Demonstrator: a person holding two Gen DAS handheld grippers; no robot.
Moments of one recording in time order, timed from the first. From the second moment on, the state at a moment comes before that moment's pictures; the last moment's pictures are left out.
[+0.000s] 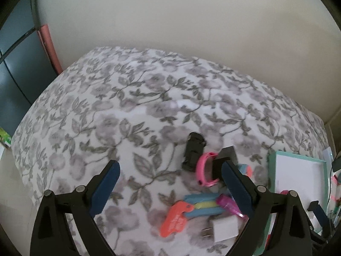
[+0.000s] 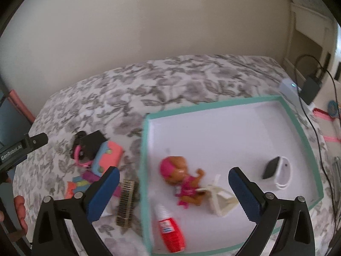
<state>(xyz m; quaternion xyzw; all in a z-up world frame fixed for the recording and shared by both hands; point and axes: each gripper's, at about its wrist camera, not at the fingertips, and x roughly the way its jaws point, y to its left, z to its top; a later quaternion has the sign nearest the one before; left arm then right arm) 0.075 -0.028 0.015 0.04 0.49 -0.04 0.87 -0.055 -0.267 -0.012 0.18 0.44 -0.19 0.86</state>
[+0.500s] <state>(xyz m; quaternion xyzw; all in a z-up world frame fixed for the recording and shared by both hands) 0.070 -0.006 -0.023 0.02 0.59 -0.04 0.81 -0.019 -0.194 -0.034 0.13 0.48 -0.08 0.86</state>
